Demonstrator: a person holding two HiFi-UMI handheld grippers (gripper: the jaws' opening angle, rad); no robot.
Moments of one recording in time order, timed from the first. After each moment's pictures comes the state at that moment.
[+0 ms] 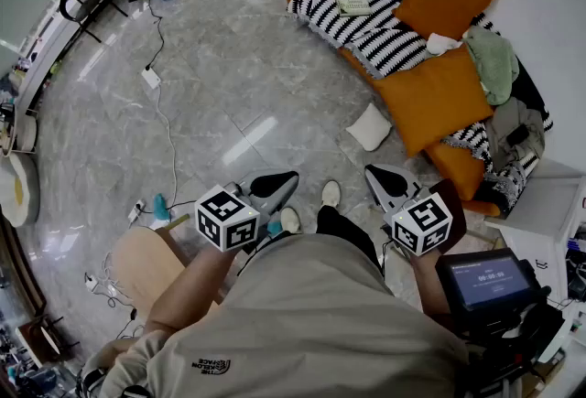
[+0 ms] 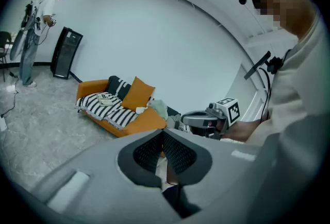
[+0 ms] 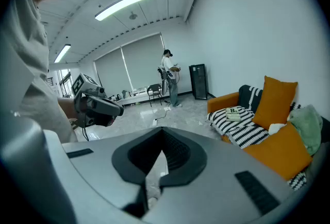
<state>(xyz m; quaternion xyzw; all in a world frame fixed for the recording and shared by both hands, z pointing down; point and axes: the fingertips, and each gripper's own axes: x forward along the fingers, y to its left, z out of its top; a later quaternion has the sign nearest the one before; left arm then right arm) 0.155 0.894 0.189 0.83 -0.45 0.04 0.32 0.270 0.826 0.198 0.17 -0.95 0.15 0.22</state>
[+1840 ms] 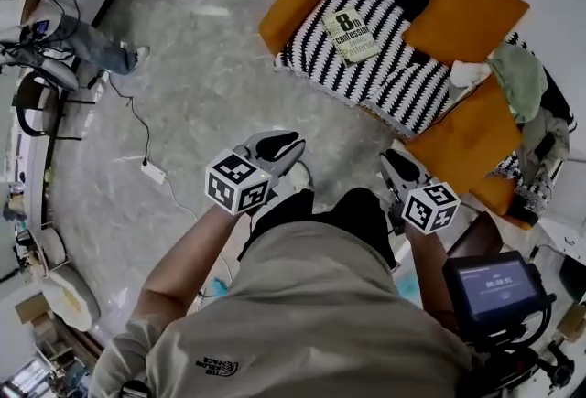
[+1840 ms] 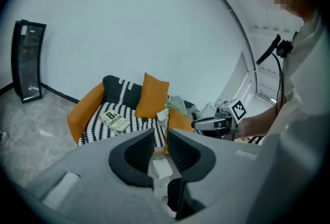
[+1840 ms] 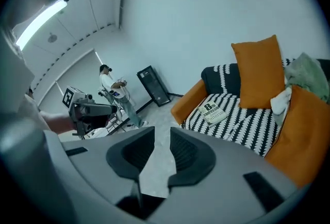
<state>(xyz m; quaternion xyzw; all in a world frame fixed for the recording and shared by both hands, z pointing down) -0.124 0.356 0.259 0.88 -0.32 0.17 0.30 0.055 0.363 0.308 0.38 -0.84 0.36 0.14</state>
